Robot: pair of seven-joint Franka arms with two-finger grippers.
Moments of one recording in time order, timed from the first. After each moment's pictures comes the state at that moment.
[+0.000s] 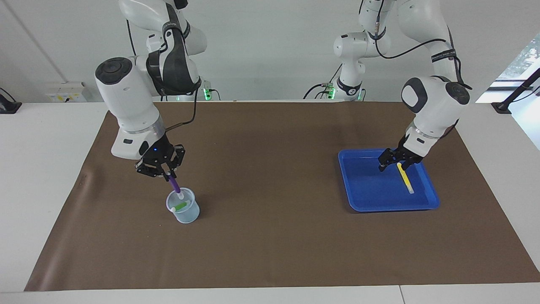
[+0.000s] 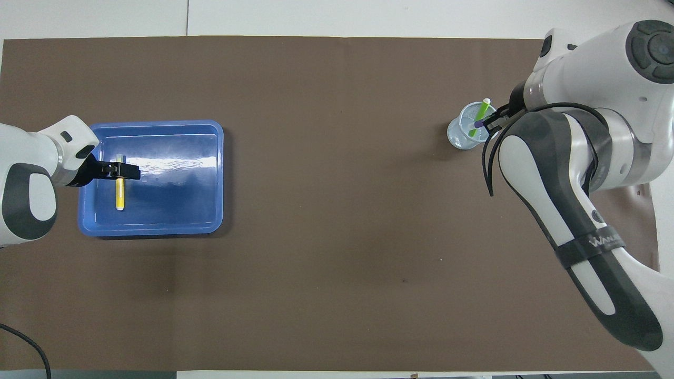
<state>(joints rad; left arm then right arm) 0.10 0.16 -0.04 -2.10 -0.08 2.32 0.22 0.22 0.26 -0.11 -1.68 0.06 2.07 -0.44</state>
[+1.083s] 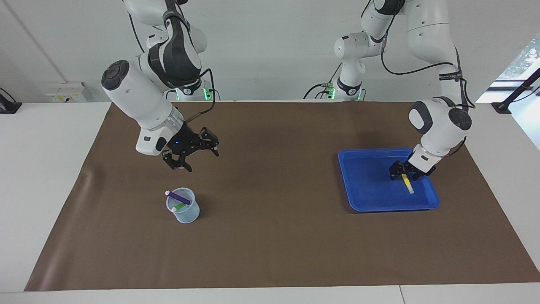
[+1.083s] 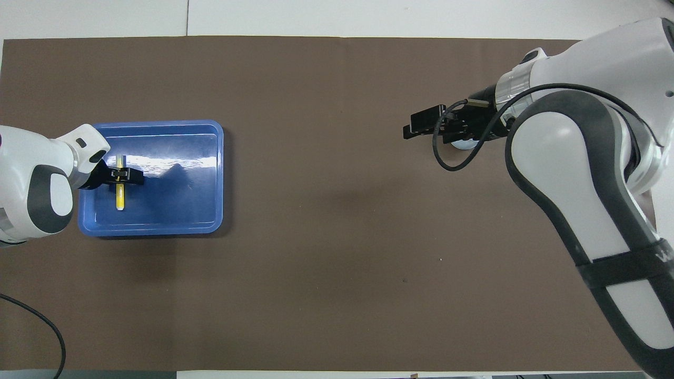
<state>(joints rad) 0.12 0.27 -0.04 -2.10 -0.07 2.38 0.23 0.28 0.21 -0.08 -1.66 0.62 1.93 0.06</state>
